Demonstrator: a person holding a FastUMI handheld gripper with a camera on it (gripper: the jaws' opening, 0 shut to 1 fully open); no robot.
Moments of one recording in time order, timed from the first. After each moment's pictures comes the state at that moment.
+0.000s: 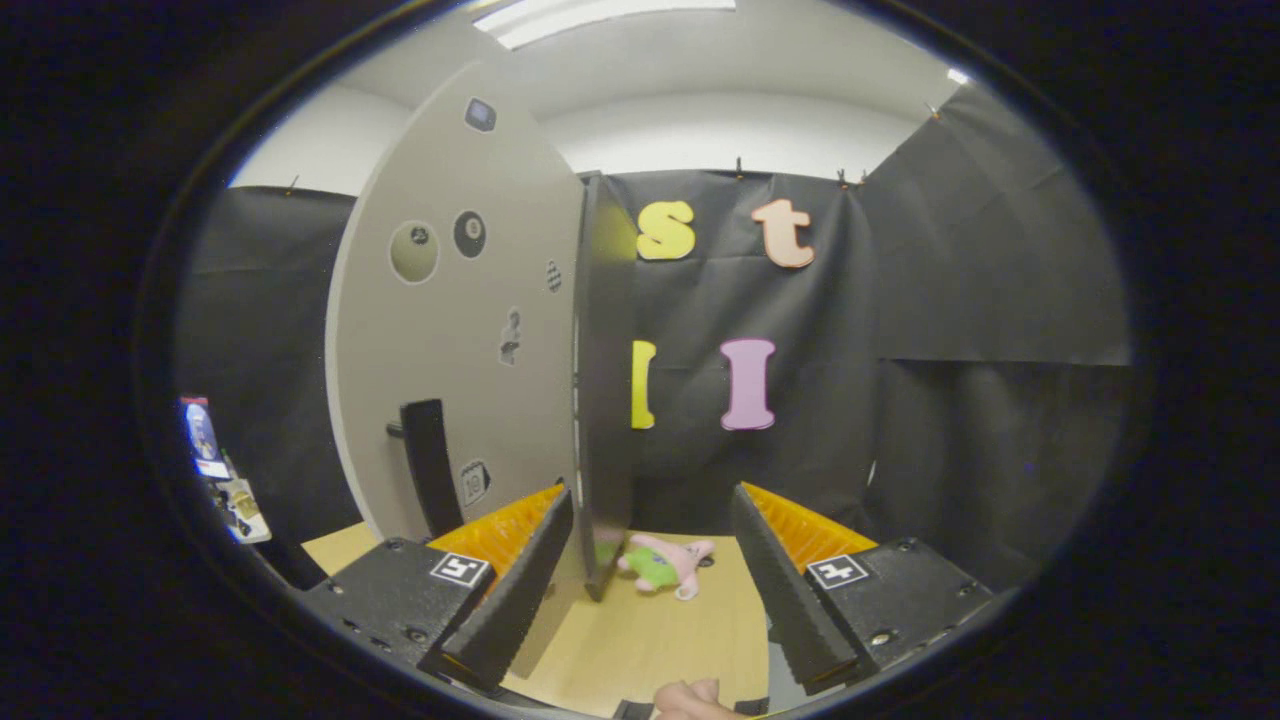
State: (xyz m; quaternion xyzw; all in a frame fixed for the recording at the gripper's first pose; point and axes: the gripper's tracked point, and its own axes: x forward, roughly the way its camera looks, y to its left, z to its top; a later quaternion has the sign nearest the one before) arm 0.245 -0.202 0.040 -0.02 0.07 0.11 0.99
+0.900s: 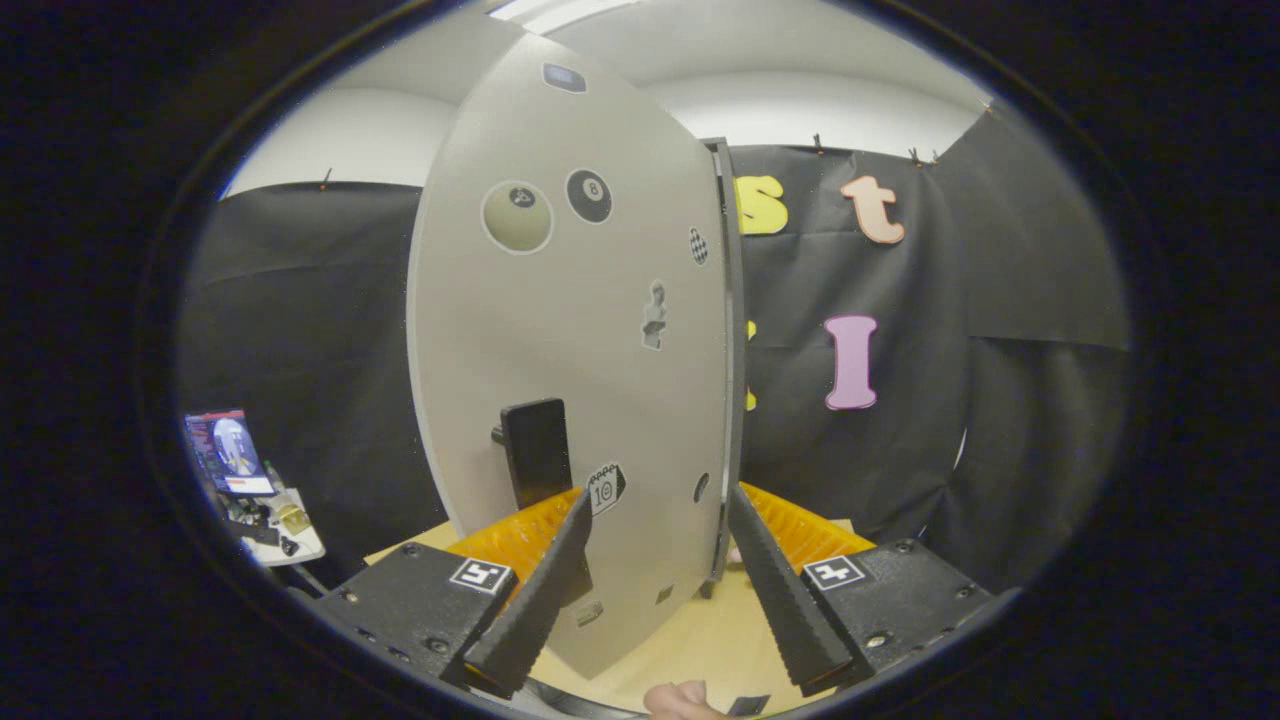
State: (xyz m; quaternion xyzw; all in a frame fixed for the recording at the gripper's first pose) arm 0.247 -0.048 0.028 -0.02 0.10 0.16 0.98
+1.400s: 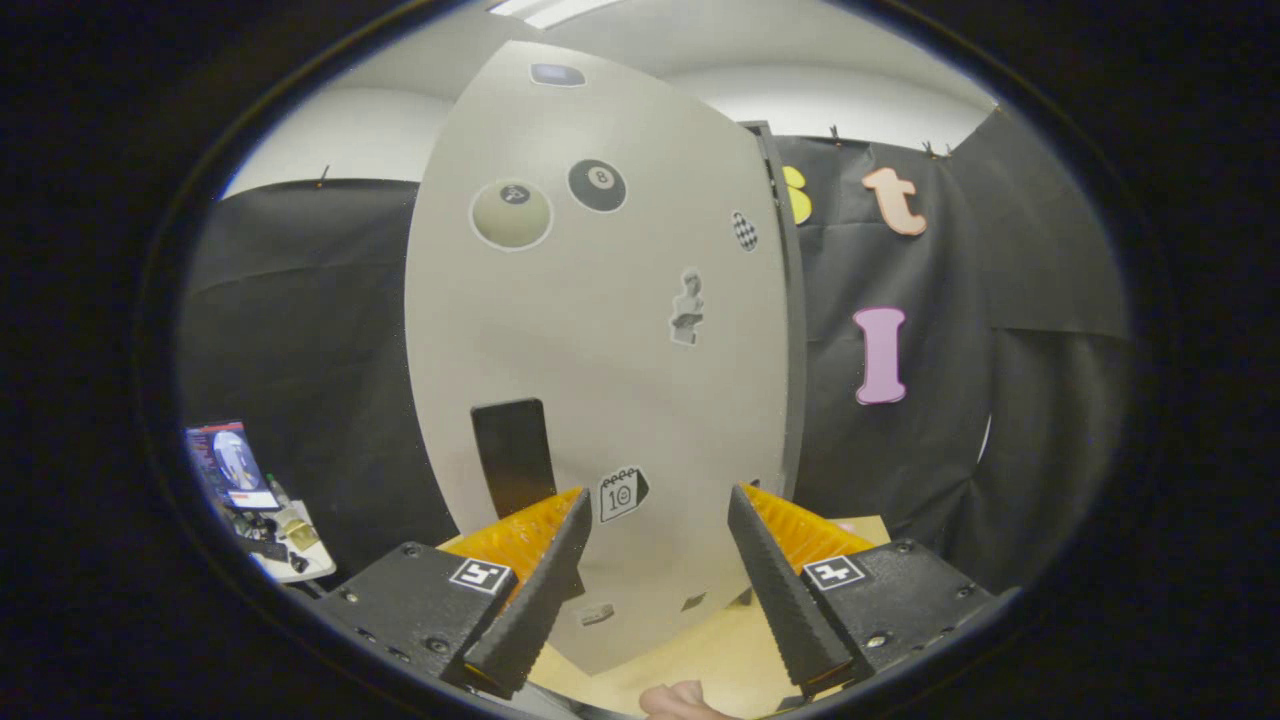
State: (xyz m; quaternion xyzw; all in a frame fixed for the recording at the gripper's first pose) arm 0.278 0.032 0.019 0.00 0.10 0.18 0.98
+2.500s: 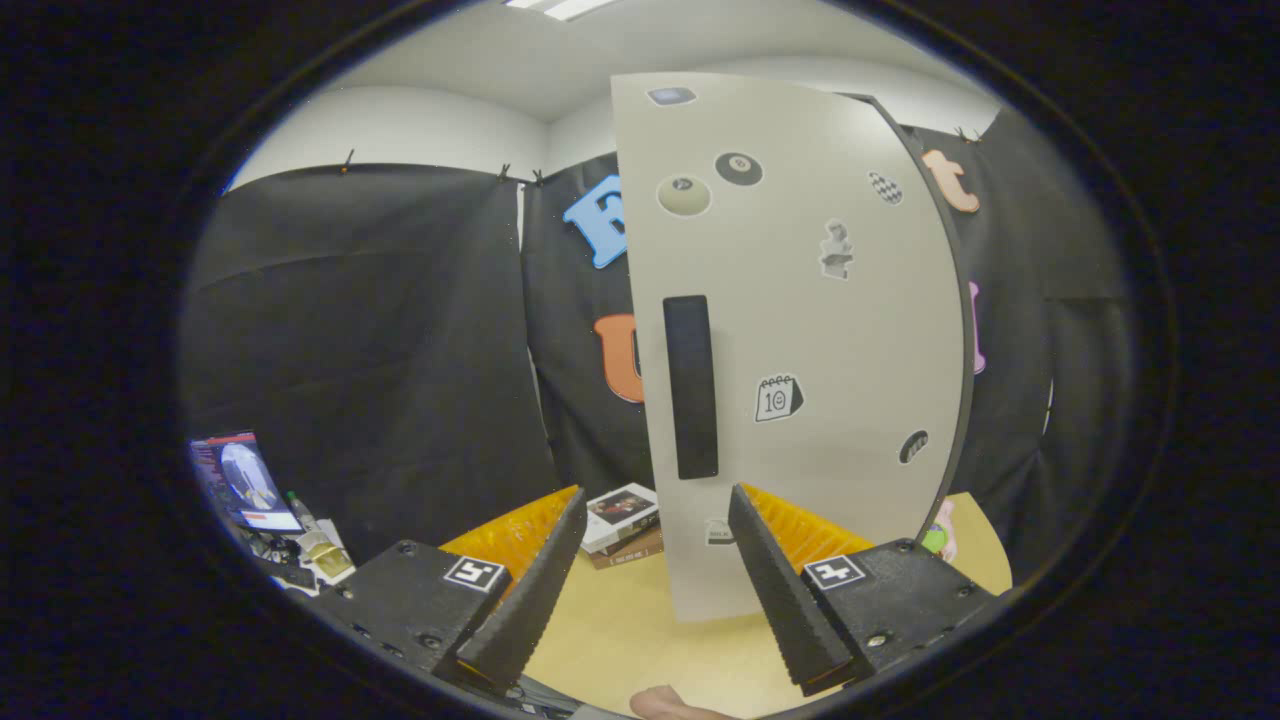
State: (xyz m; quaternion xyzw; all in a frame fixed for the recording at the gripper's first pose) arm 0.272 0.202 -0.026 0.02 0.09 0.21 0.97
